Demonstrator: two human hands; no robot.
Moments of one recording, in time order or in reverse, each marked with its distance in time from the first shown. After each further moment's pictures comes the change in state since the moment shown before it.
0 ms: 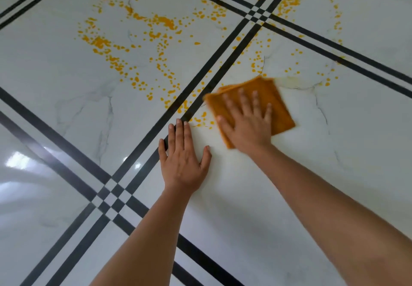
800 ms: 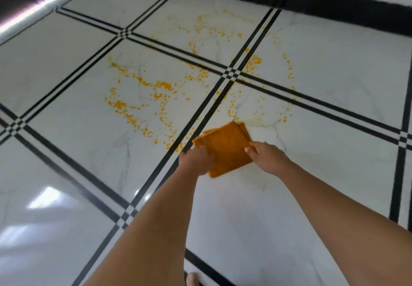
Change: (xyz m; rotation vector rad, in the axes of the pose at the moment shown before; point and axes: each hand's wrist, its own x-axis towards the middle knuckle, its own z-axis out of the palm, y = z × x) left_hand 0.051 0.082 -0.103 0.192 -0.541 0.112; right_hand -0.041 0.069 -0.128 0.358 -0.405 0.175
